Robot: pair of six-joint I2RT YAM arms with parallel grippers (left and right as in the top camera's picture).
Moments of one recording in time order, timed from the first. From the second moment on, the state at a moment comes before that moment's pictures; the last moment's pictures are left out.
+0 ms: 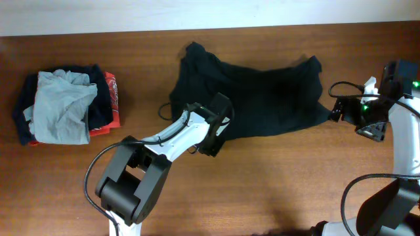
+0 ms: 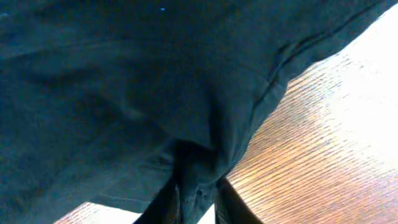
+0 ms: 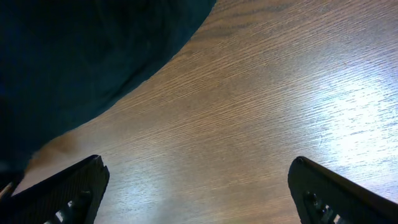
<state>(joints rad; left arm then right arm) -0.64 2.01 1.33 -0.82 -0.01 -0.02 -0.40 1.63 1.41 -1.20 -0.17 0.08</state>
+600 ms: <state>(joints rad) -0.46 2.01 1.36 -1.21 0.06 -0.27 -0.40 1.63 1.36 -1.21 -0.21 0.08</state>
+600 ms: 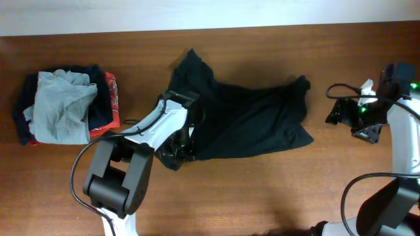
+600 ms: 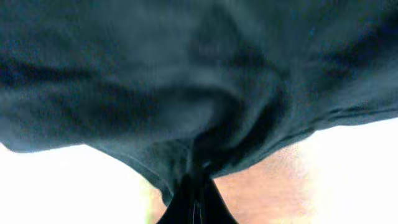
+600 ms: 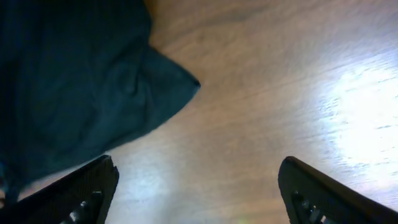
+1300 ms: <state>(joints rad) -0.46 2.01 1.36 -1.10 0.07 -0.27 -0.30 1.63 1.03 -0.83 -0.29 0.15</state>
